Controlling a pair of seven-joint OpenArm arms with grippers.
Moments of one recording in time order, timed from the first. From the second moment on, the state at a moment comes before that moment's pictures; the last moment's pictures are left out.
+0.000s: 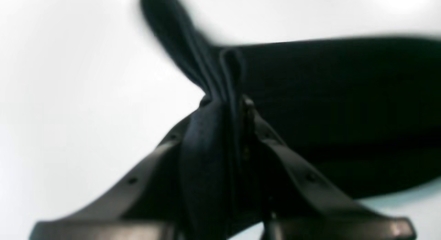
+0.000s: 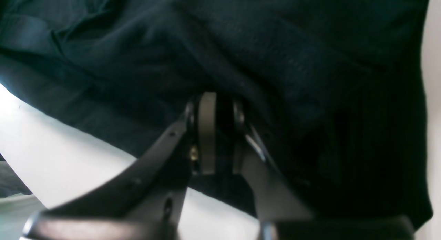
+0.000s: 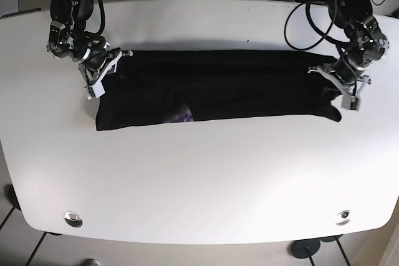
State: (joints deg) left arm 4.5 -6.8 -34.5 101.4 -23.6 -39.8 53.8; right arm -7.6 12.0 16.9 86.5 35.1 33.0 -52.7
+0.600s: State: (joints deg) left arm 2.4 2.2 -7.8 98.2 -23.6 -25.7 50.5; right arm -7.6 12.0 16.8 86.5 35.1 33.0 -52.7
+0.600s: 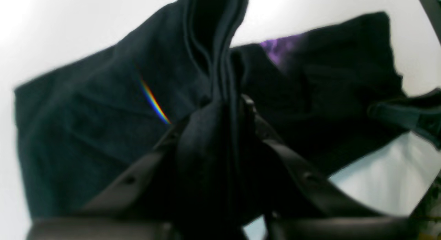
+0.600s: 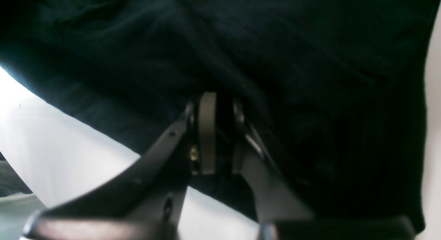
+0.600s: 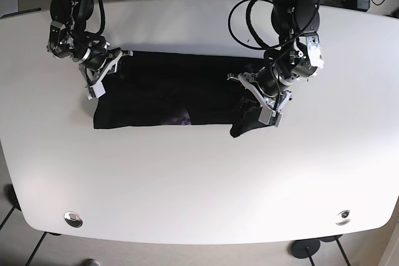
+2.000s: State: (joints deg) left arm 8.9 -12.6 -8.3 90.6 -24.5 -19.5 36.6; right arm -2.7 11.6 26.5 75.6 56.9 32.2 -59.4
